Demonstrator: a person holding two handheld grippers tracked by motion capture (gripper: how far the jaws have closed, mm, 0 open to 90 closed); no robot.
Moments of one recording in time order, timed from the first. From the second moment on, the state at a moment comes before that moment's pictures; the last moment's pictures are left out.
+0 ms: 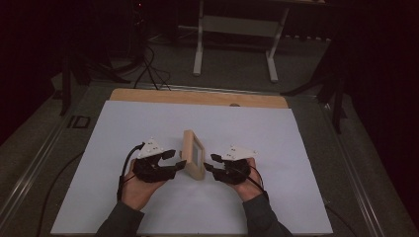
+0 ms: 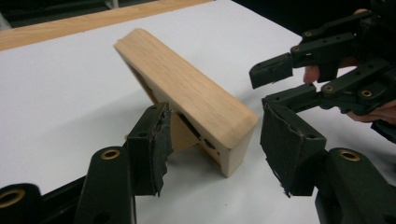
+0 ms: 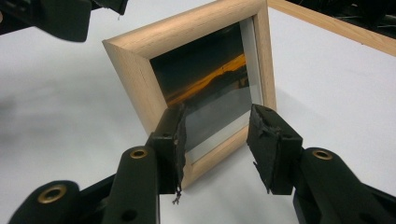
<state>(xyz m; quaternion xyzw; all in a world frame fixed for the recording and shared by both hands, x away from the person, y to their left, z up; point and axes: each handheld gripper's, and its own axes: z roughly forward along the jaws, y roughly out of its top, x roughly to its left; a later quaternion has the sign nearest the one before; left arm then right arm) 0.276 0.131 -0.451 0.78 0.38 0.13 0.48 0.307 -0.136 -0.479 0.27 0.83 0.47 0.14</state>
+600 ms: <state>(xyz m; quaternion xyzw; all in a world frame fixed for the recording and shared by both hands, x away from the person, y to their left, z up) 0.282 0.106 -0.462 0.79 0.39 0.15 0.46 0.308 -0.136 -0.479 0.27 0.83 0.46 0.14</state>
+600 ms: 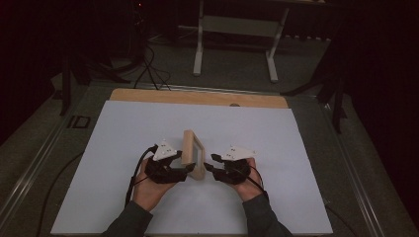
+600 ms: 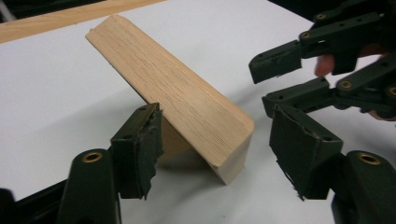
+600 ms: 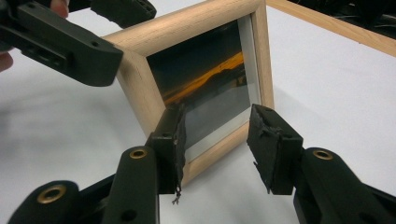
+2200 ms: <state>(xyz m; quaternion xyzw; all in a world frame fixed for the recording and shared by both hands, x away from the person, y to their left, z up) 0.297 0.094 -0.477 0.78 0.42 0.13 0.45 0.310 -0.146 -0.475 0.28 0.82 0.47 0.15</state>
